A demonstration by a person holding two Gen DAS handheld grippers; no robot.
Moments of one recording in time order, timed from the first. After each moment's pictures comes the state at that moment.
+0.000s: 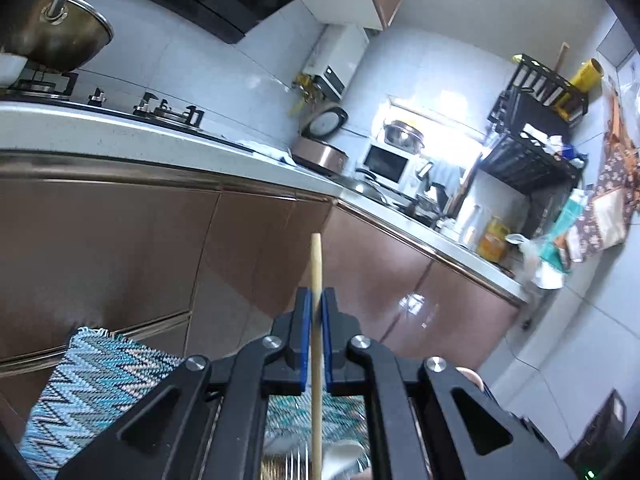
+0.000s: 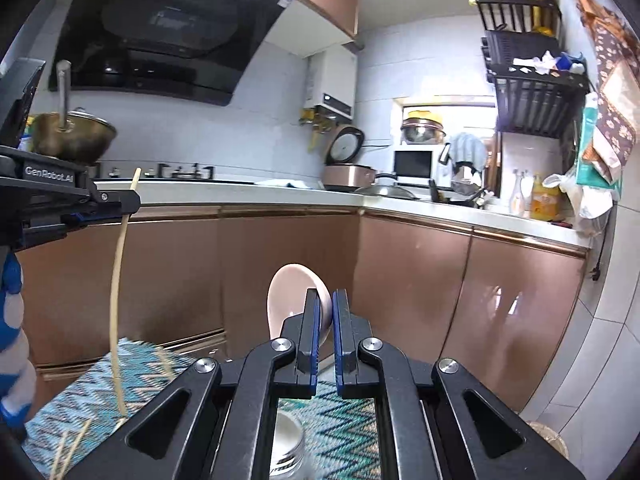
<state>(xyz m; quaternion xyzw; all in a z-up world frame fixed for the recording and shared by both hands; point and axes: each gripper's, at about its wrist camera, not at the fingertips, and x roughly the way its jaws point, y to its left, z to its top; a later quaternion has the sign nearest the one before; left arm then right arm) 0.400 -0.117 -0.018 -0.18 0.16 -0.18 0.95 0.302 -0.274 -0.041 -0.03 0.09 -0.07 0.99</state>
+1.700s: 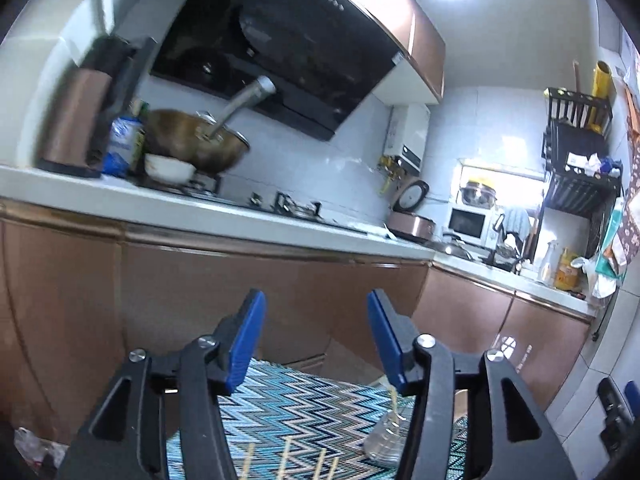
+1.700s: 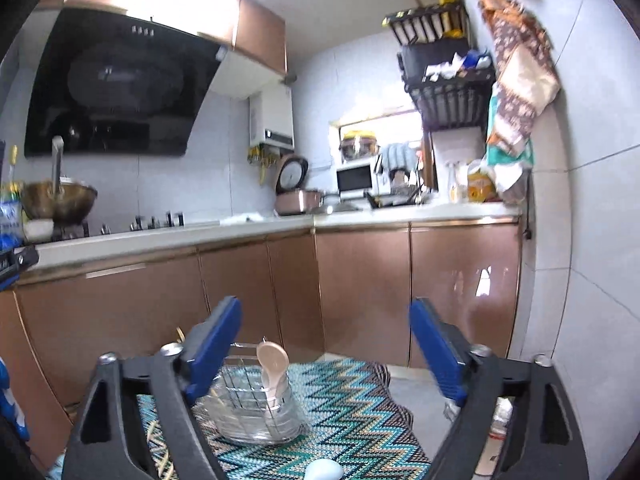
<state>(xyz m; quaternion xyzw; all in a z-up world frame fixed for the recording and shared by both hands) 0.170 0.016 0.003 -0.13 0.04 0.01 0.99 0.116 -0.277 -0.013 0.05 0.03 -0.14 0.99</state>
